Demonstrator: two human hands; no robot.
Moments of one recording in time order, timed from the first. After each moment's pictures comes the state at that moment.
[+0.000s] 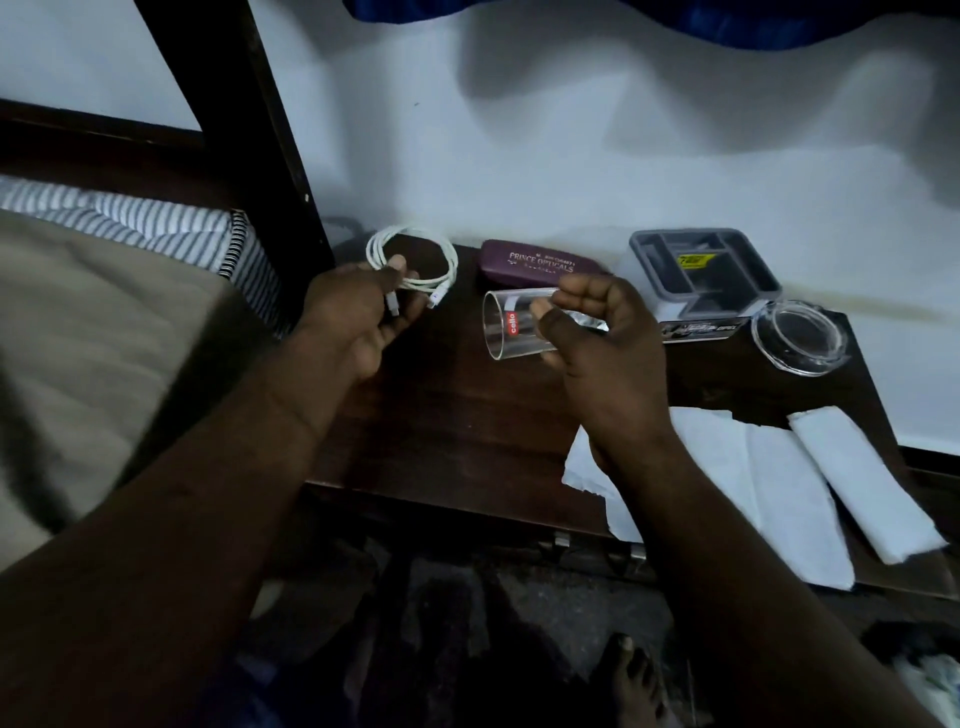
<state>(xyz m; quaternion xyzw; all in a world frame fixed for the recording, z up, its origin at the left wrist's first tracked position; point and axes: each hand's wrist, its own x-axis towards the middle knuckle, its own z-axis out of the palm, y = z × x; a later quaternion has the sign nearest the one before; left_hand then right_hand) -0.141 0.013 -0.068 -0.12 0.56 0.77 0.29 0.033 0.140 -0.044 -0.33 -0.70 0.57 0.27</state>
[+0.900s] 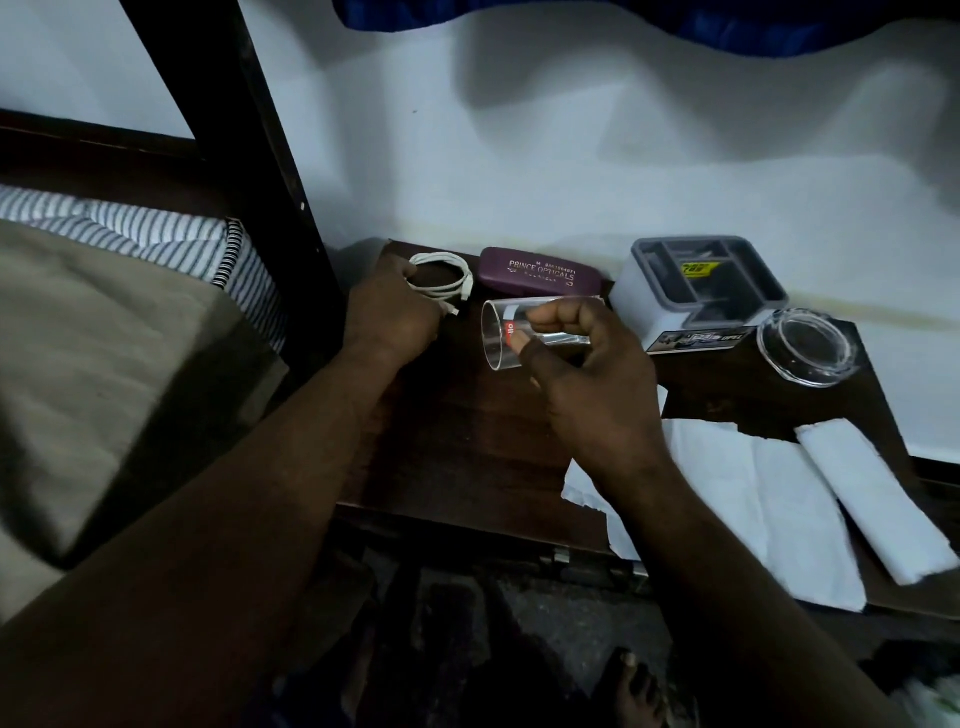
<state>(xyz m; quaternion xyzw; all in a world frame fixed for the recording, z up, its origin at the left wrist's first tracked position) -0.143 0.039 -0.094 0.08 0.87 0.46 0.14 0.039 0.135 -0.046 -0.31 -0.77 0.51 0.24</state>
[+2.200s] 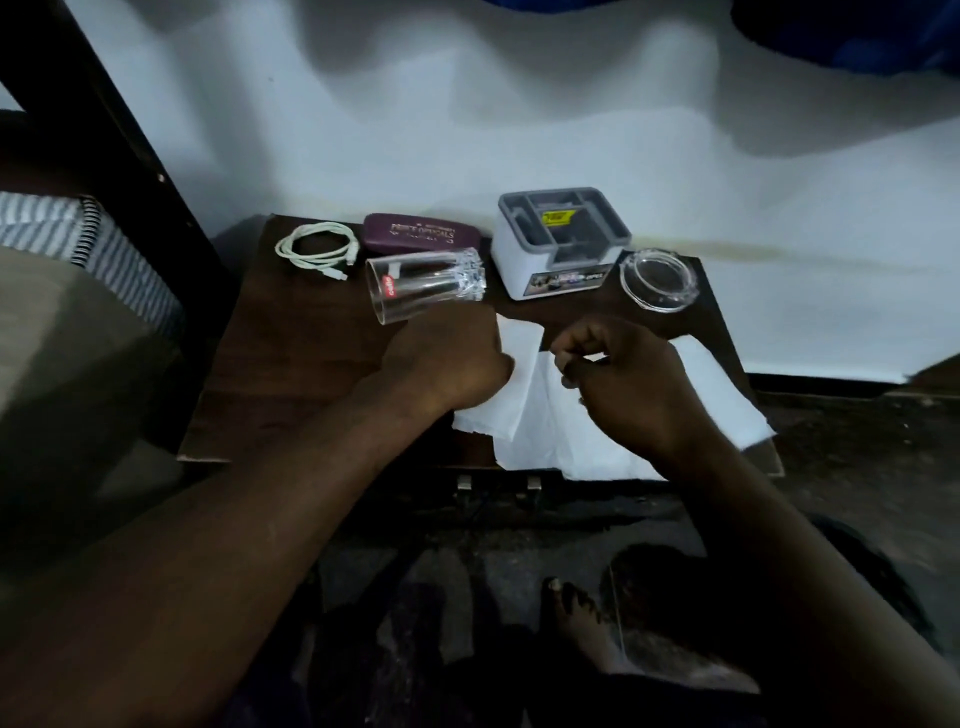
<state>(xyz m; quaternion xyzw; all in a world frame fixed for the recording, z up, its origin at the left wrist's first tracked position) 0.017 0.098 -0.050 0.43 0.87 0.18 0.14 0.171 0.200 -0.025 -0.38 -0.83 0.40 0.11</state>
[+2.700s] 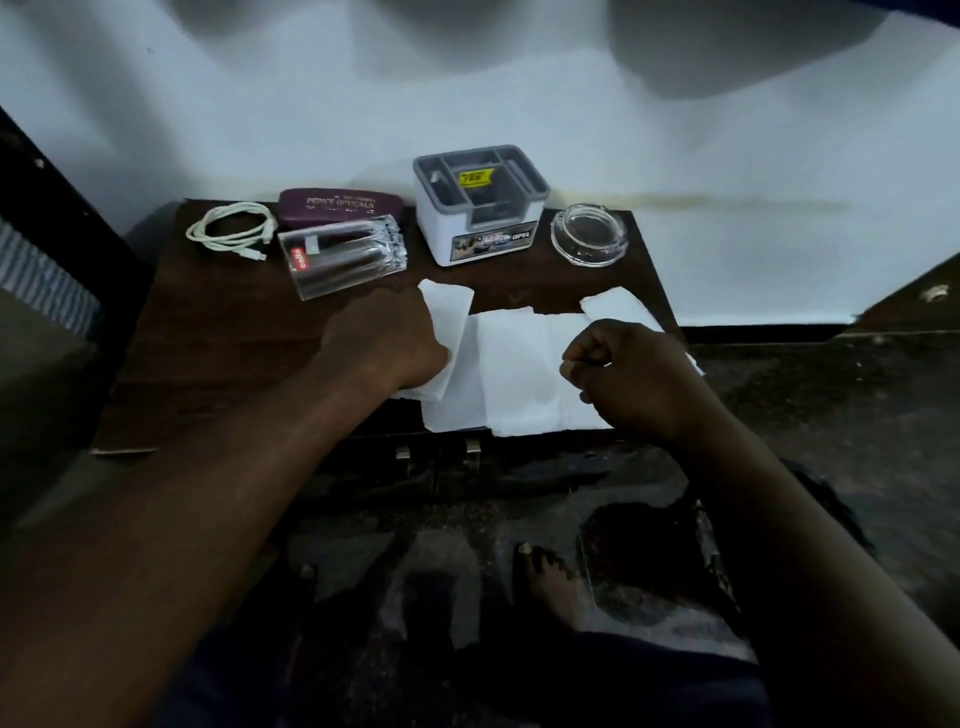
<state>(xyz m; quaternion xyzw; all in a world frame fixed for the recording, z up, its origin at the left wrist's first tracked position) 0.042 0.118 -0.064 0.38 0.91 0.05 0.15 0.251 0.236 -0.028 -0.45 -0.83 0.34 0.03</state>
